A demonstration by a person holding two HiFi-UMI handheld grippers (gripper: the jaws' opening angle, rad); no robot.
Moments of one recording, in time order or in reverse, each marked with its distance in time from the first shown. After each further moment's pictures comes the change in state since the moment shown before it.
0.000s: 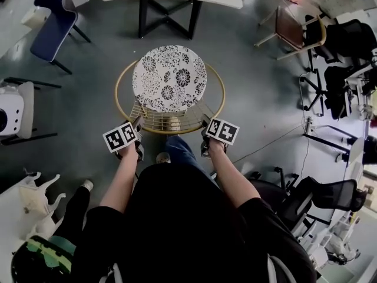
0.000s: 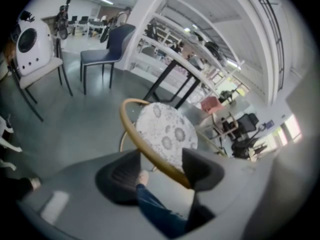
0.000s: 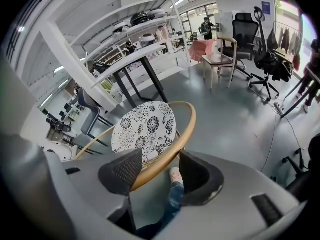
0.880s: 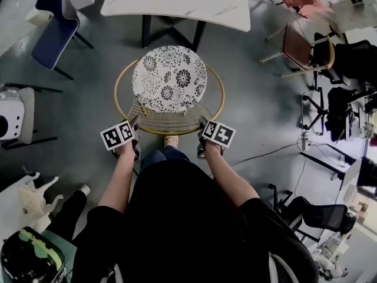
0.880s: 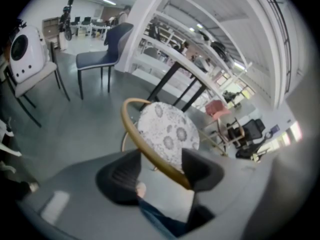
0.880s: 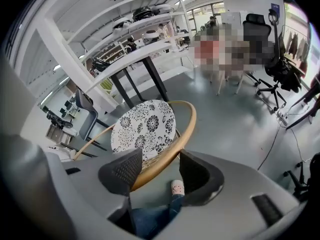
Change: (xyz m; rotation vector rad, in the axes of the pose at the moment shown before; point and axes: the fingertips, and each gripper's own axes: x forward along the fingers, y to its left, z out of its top) left arm 0.057 -0.009 0.094 -0.032 -0.011 0.032; right arm 0.059 0.032 0.100 -0.041 0.019 0.002
